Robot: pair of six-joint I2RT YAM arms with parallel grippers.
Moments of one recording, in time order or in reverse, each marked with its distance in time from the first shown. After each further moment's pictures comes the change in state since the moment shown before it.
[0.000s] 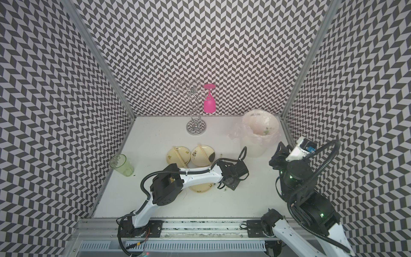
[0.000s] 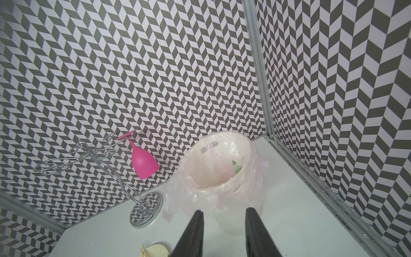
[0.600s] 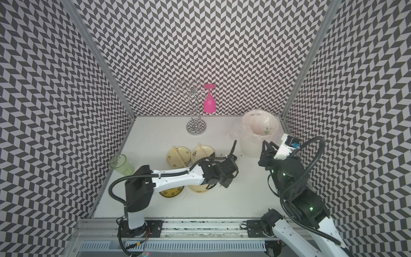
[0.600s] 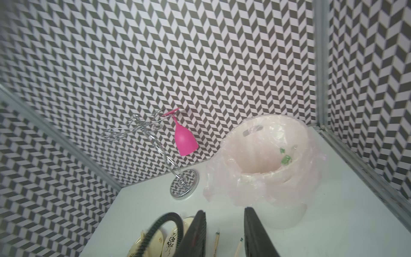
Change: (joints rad) left arm 0.001 -0.423 -0.341 0.246 -0.059 0.046; right arm 0.000 0.004 -0.106 0.170 -0.324 -0.029
